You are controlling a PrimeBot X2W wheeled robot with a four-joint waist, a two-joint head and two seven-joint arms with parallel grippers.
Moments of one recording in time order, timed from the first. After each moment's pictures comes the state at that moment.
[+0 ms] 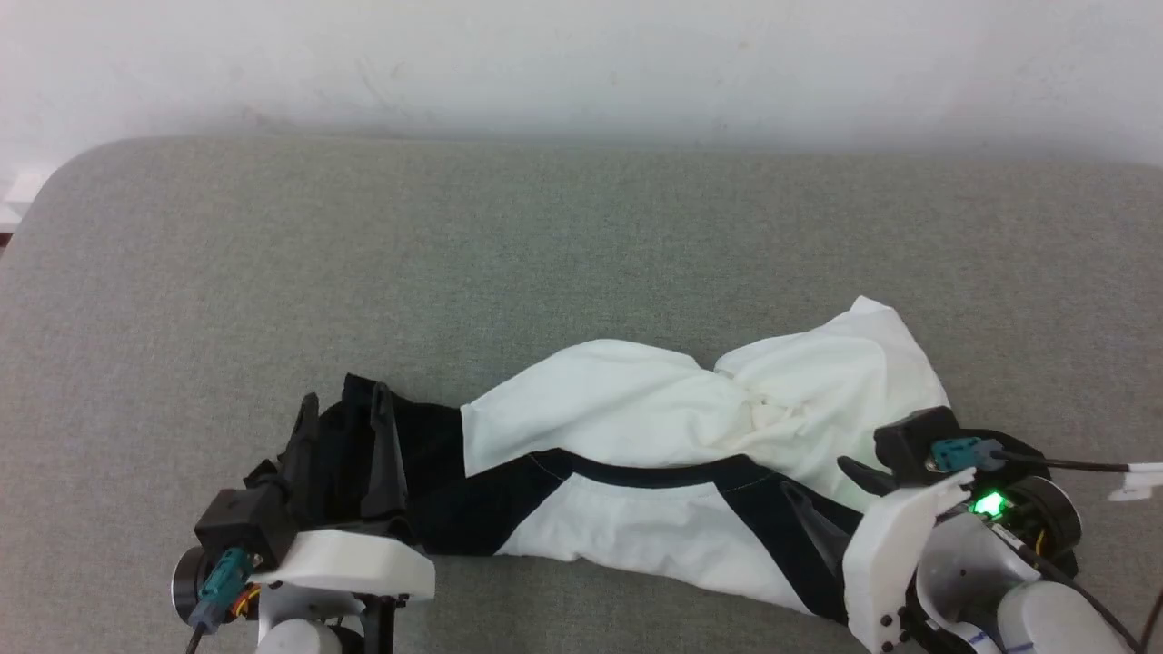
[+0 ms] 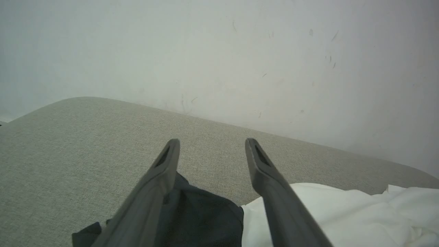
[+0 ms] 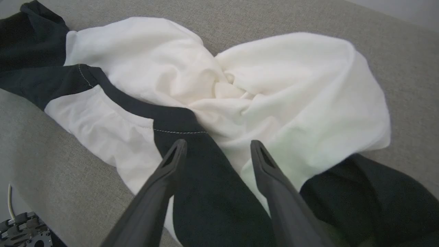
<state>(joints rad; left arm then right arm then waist) -0.04 0.09 -0.10 0.08 -0.30 0.11 -0.26 -0.05 -0.22 0.23 -0.08 0.29 0.13 0.56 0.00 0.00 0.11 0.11</state>
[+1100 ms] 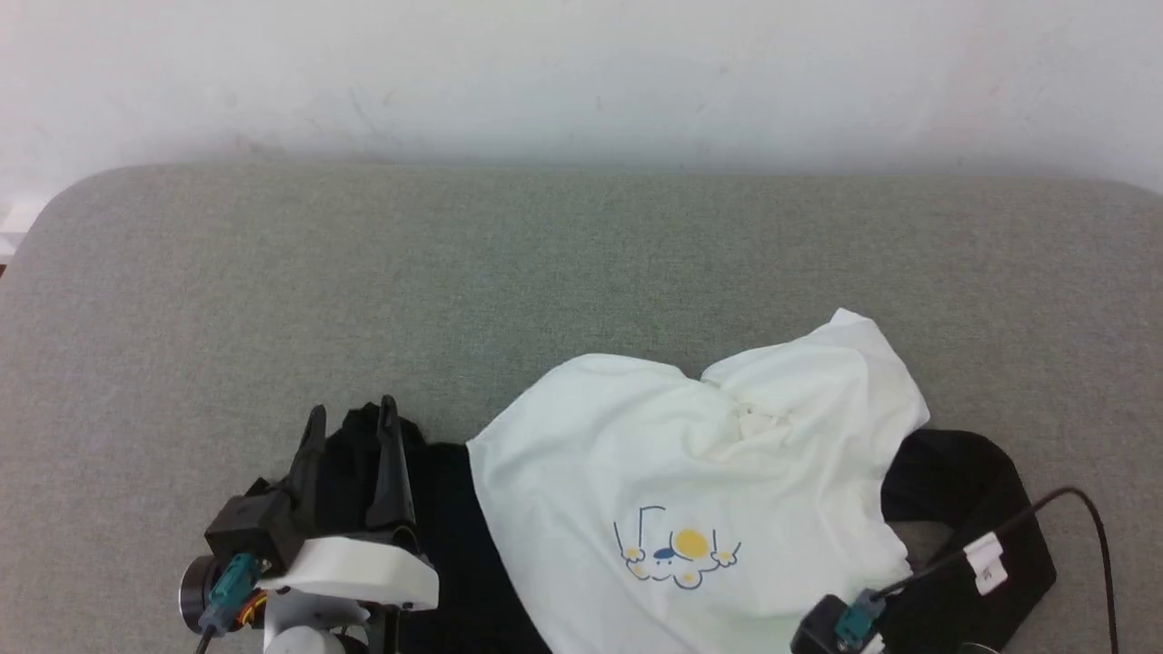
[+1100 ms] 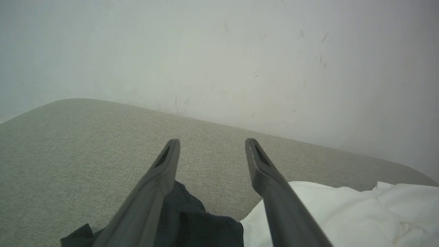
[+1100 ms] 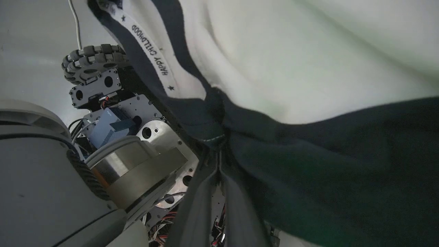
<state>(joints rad) -0.04 0.06 -0.07 0.12 -0.27 0.07 -0.26 0.02 -0.50 0.62 -0.11 0.63 0.13 0.85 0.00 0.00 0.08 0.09</state>
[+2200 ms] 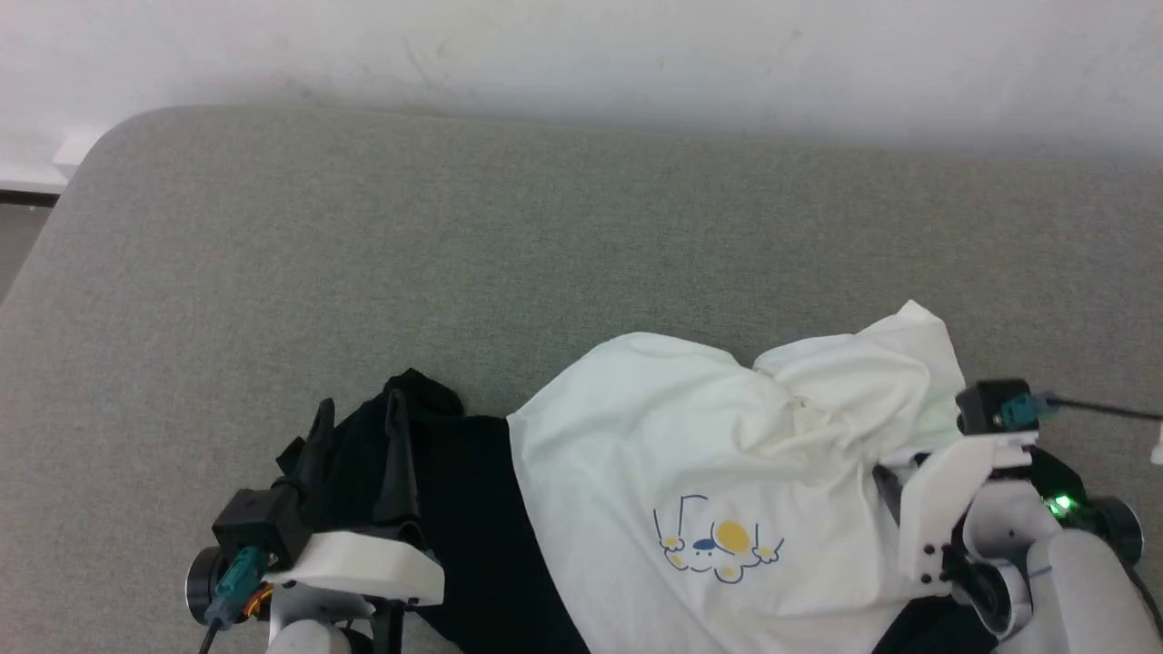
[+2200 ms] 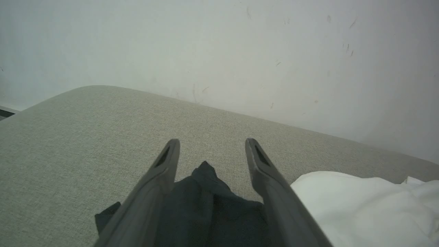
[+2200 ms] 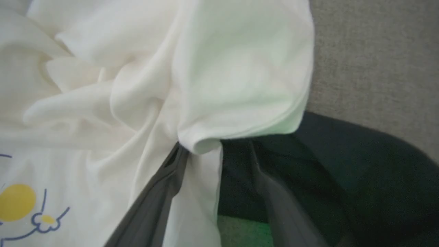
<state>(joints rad) -0.05 0.05 -0.08 0.13 -0.26 0.06 -0.26 -0.18 -0.06 -0.08 0.29 0.12 0.13 0.59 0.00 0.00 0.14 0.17</state>
